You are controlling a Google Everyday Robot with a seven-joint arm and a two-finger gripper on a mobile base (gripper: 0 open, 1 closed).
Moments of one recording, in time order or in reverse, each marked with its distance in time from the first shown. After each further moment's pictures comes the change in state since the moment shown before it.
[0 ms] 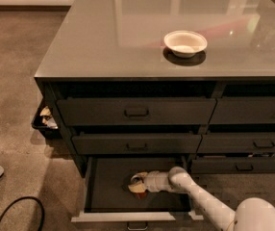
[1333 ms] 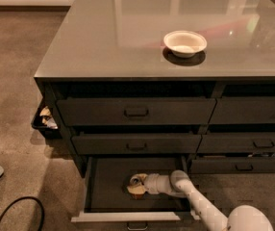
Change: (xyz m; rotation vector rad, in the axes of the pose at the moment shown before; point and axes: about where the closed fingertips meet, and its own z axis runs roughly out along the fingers) arm 0.014 -0.003 0.017 -0.051 -0.105 -0.015
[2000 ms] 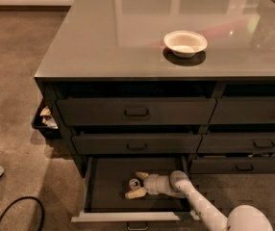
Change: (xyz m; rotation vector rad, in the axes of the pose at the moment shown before) arm 0.000 0.000 0.000 0.000 0.000 0.000
